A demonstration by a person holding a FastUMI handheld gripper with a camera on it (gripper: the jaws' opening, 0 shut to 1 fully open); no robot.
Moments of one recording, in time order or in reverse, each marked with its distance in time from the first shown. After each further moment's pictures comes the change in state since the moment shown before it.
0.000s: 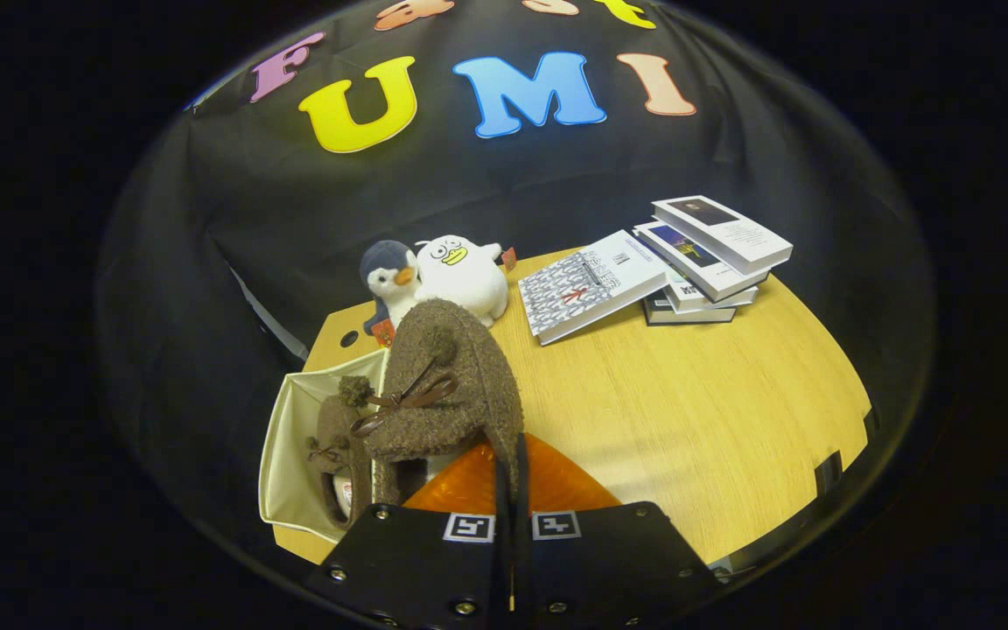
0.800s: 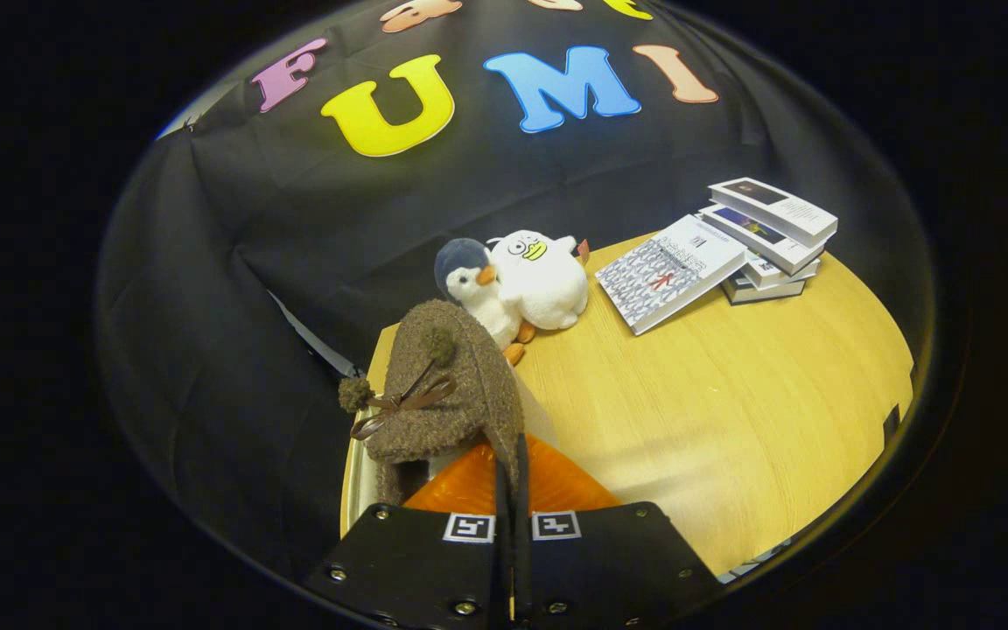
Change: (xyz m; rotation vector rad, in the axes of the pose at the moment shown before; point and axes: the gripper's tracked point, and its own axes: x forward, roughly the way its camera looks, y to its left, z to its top) arm 0.032 0.114 -0.011 0.098 0.006 0.111
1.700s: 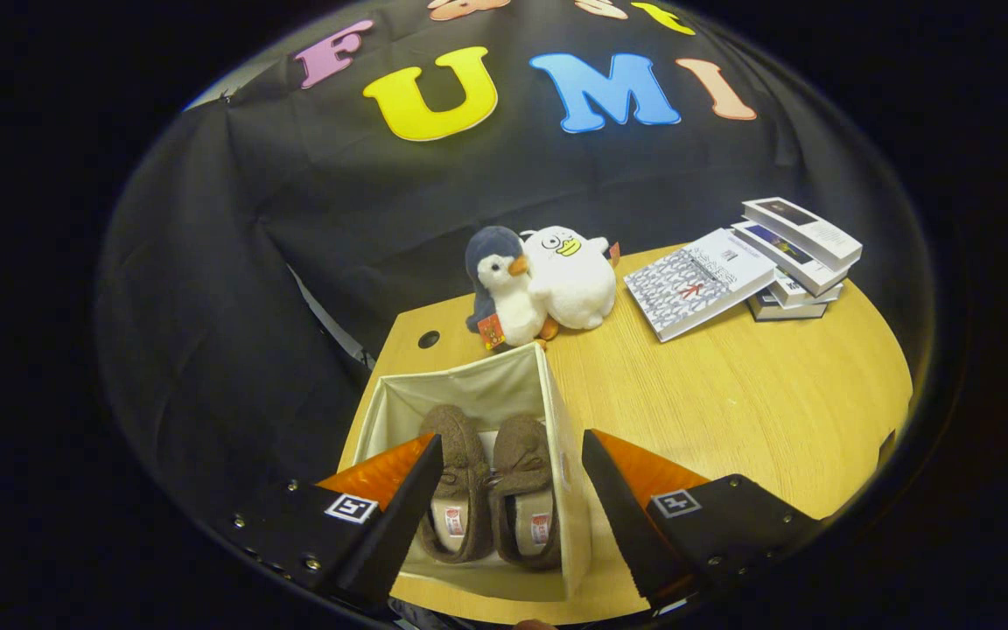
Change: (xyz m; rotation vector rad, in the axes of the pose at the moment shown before) arm -0.008 0.014 0.004 -0.138 -0.044 0.052
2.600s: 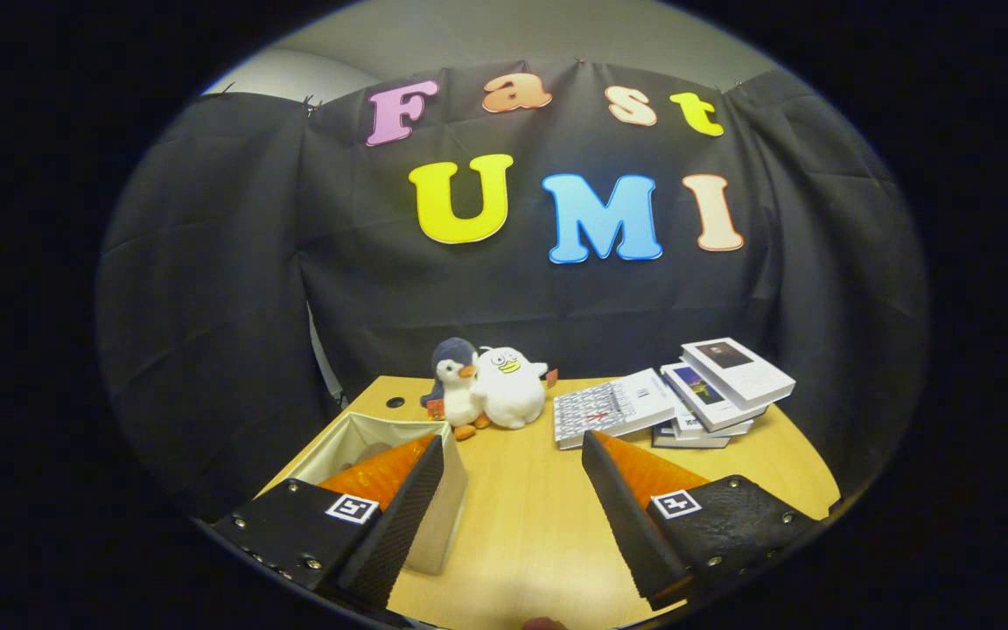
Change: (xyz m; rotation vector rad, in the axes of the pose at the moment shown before) arm -0.147 -0.127 0.070 -0.261 -0.365 -0.088
